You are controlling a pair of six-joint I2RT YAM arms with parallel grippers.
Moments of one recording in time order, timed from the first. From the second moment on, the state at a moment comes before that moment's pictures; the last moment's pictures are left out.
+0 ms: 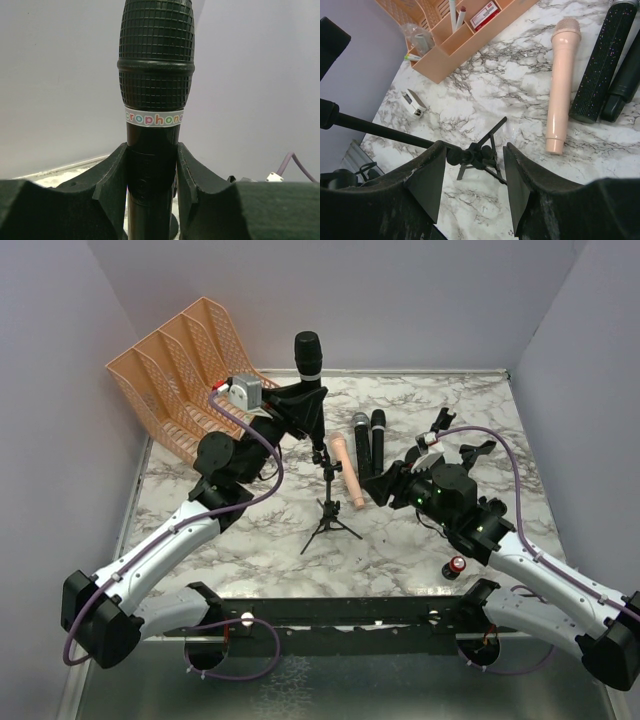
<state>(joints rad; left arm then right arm) -0.65 1.11 0.96 0.62 0.01 -0.33 0.72 0.90 0.65 0.01 0.02 0.56</state>
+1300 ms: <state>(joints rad) -0.65 1.06 0.76 0.81 0.11 -0.33 0.72 0.92 0.65 0.02 0.04 0.56</state>
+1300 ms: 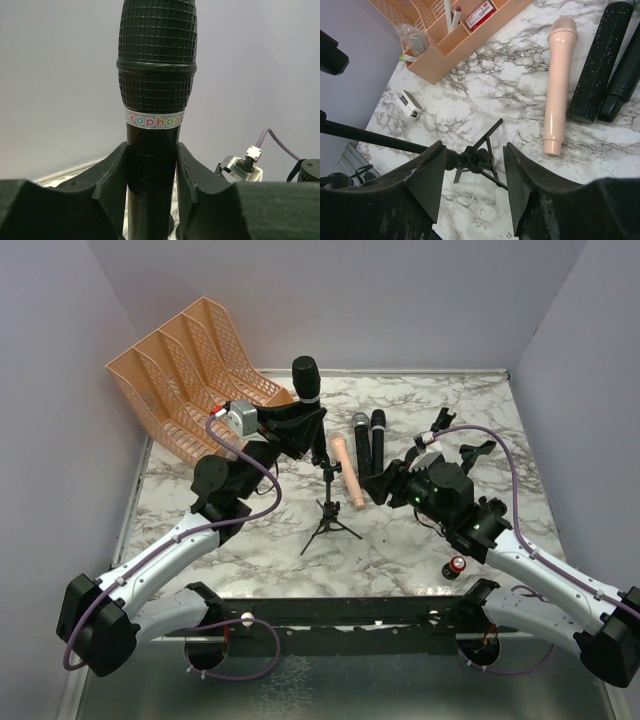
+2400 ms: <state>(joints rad) -0.65 1.11 0.75 0.84 0.10 -0.33 0.72 0.96 0.65 0.03 0.01 0.54</state>
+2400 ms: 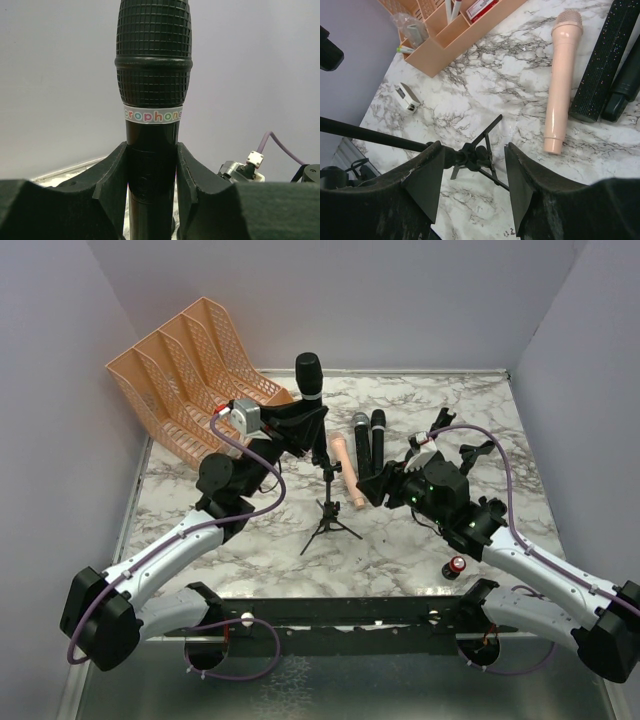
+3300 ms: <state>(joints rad) -0.66 1.07 0.77 0.45 0.07 -0.33 0.72 0.97 0.66 0.15 -0.40 0.22</state>
